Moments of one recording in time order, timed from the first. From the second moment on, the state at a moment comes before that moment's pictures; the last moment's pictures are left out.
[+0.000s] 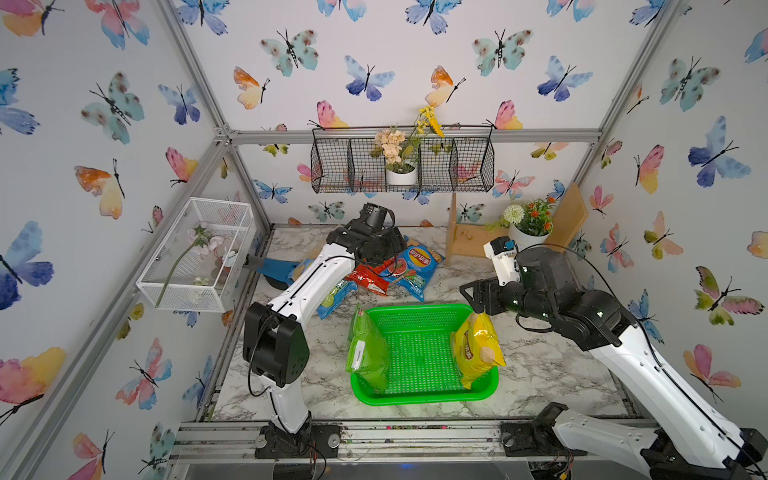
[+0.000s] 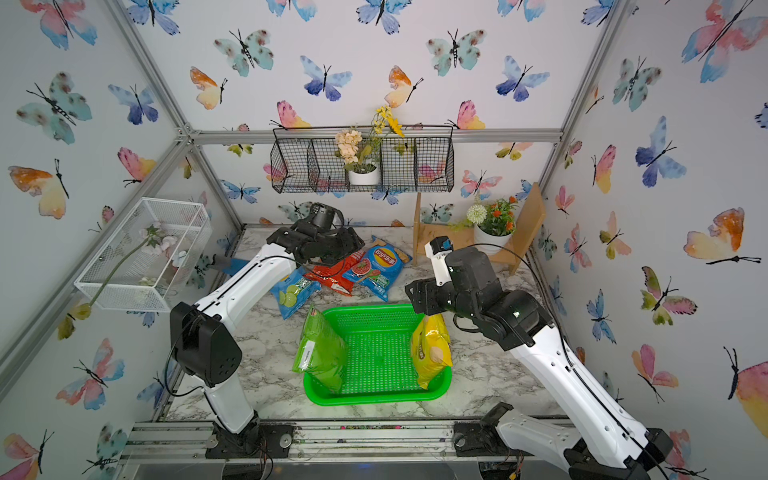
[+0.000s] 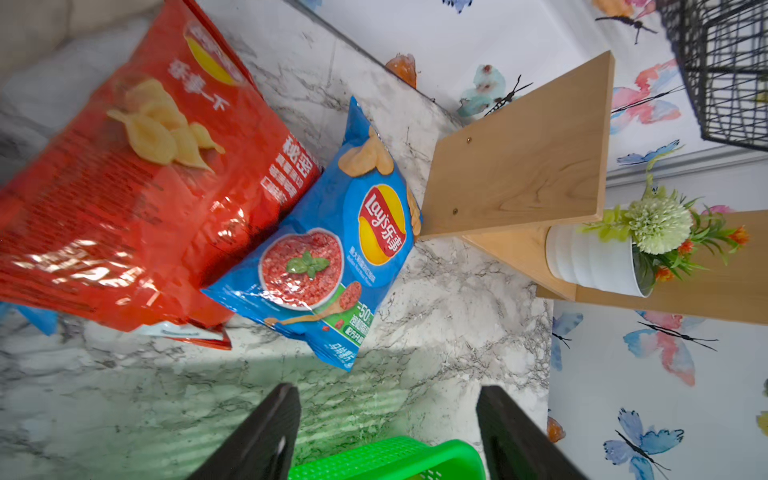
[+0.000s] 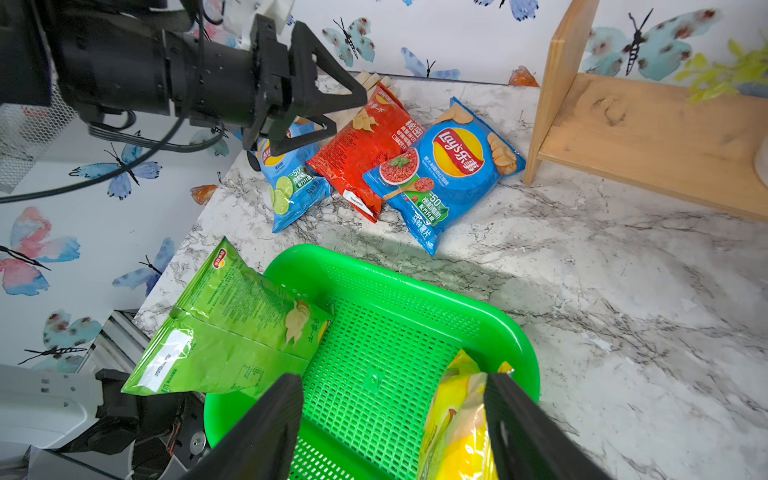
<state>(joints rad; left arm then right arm) -0.52 1.82 1.73 -0.68 0.12 -0.89 0.69 1.07 1.33 -0.89 -0.03 0.34</state>
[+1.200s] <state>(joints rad) -0.62 2.05 1.61 -0.61 -0.23 -1.32 0.69 0.87 1.18 -0.89 -0.03 0.34</state>
